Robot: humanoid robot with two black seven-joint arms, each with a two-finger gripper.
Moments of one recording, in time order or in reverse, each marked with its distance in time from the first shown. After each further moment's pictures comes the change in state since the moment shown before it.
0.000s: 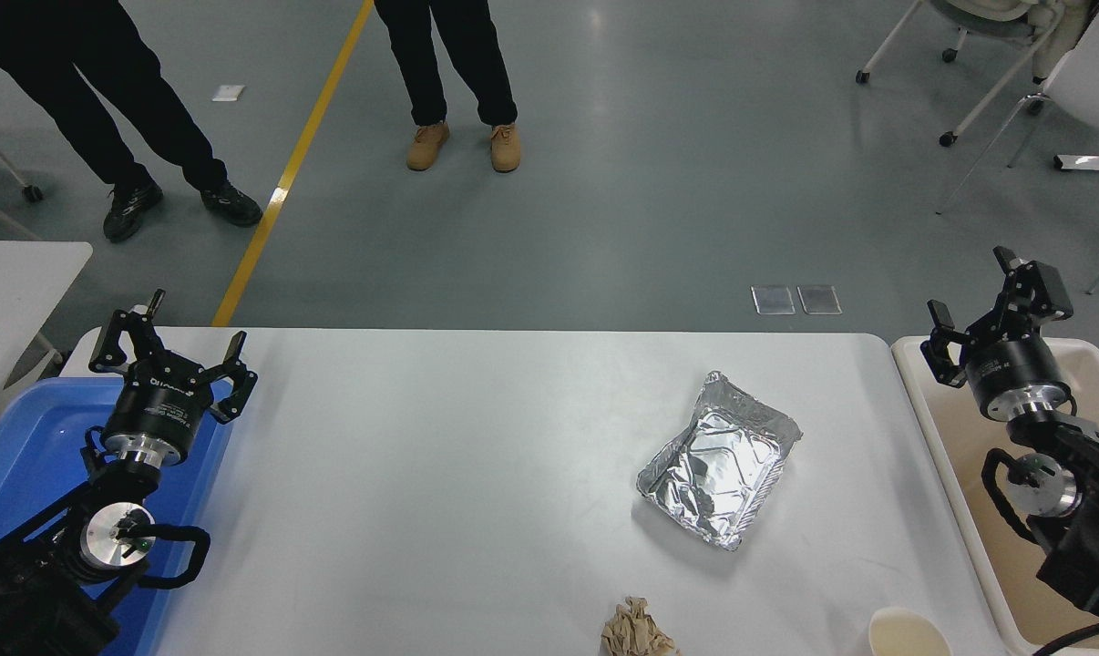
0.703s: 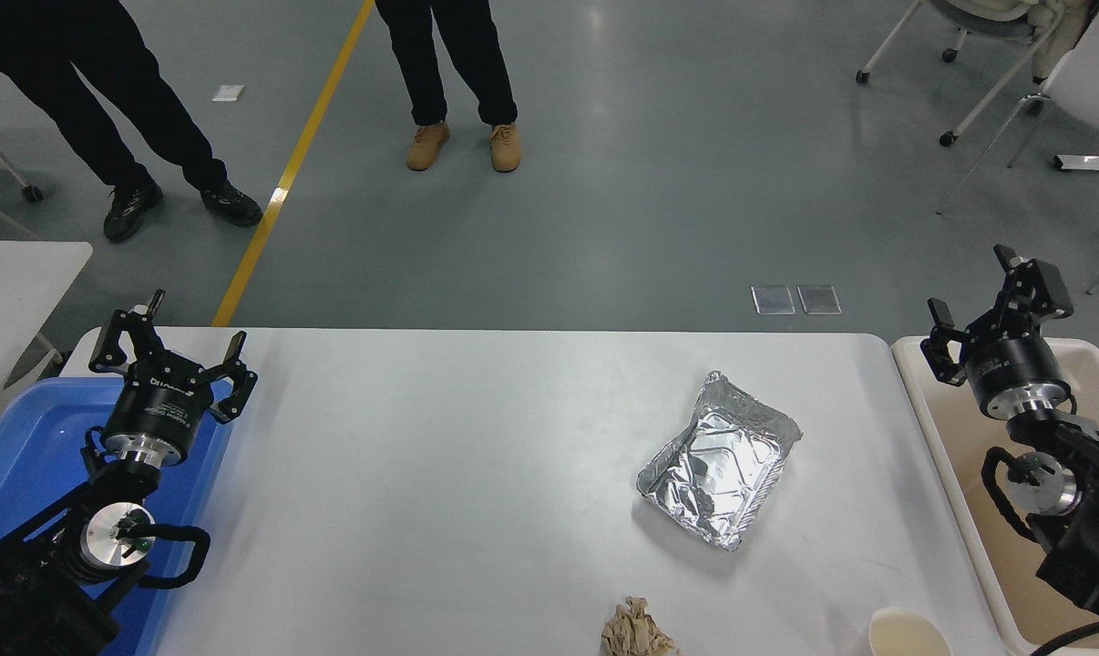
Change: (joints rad) left arm 0.000 0.000 0.000 0.000 0.000 0.000 0.000; right arm 0.003 0.003 0.002 0.002 0.000 0.000 0.000
